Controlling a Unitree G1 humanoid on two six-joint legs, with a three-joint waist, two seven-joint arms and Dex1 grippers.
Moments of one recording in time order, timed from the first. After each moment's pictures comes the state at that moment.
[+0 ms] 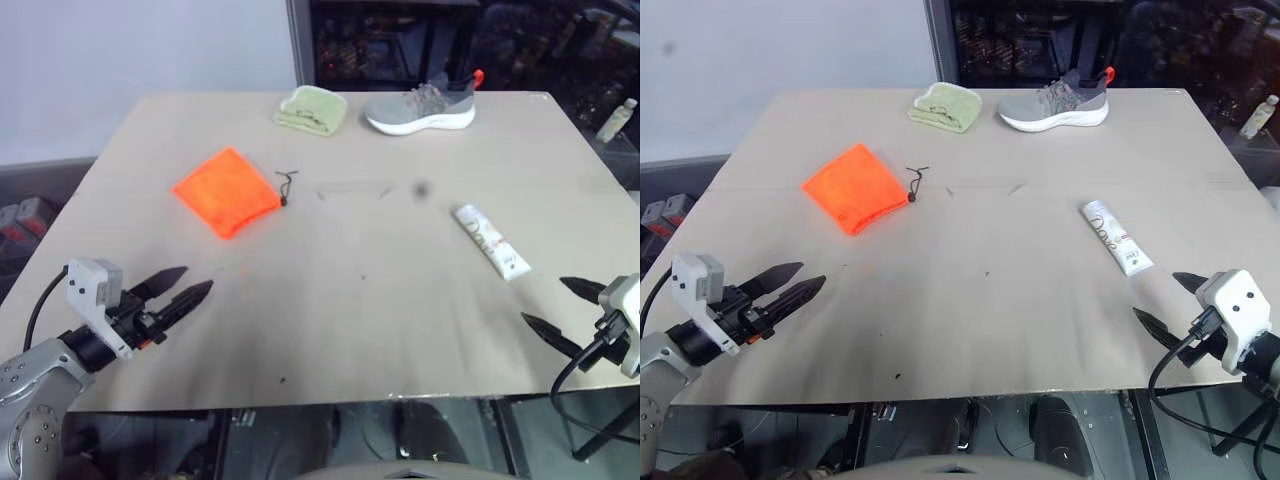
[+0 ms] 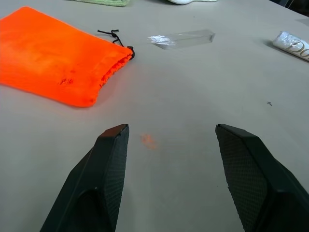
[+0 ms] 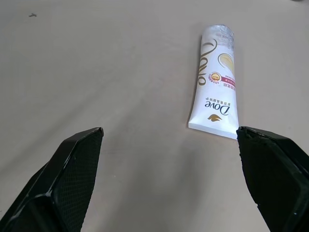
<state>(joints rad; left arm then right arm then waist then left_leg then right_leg) 0.27 0.67 0.62 -0.38 -0.68 0.54 -0.85 0.44 -0.73 -0.55 -0.58 0.45 0.43 0.80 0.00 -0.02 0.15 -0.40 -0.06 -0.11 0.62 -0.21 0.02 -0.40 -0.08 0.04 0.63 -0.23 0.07</state>
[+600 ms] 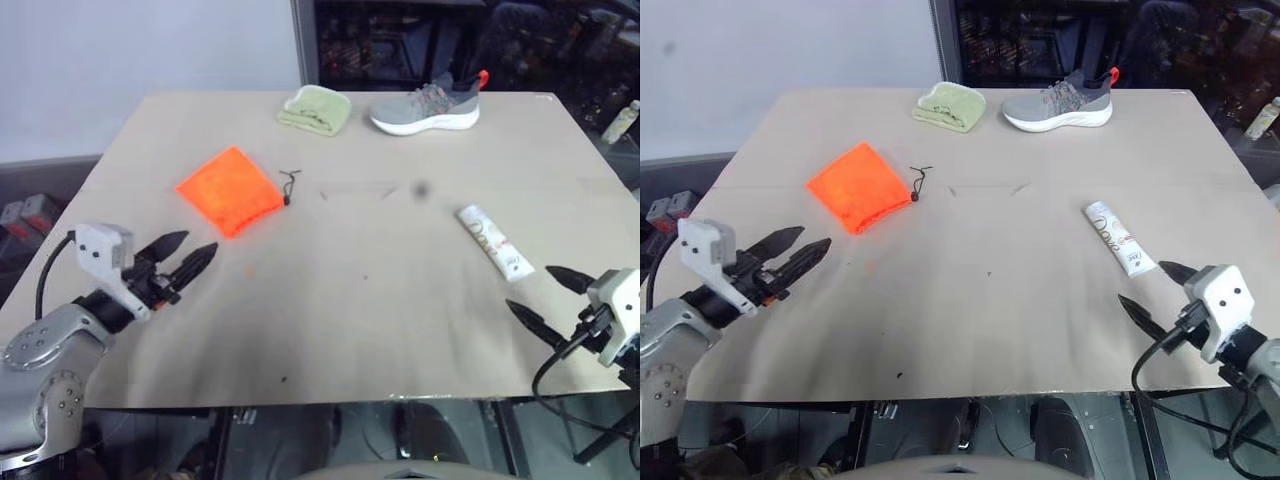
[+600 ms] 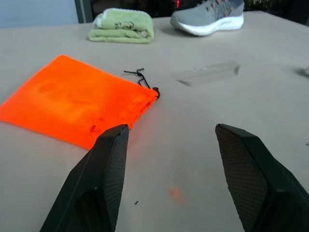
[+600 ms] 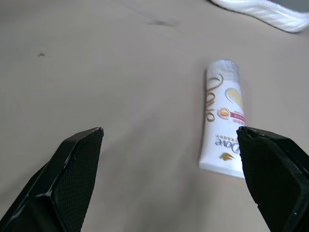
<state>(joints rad) 0.10 0.67 0.52 -0.38 -0.63 0.54 -0.67 0.34 -0.63 -0.44 -0.57 0.45 0.35 0.75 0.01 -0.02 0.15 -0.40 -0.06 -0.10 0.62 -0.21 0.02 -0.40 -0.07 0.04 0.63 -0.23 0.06</state>
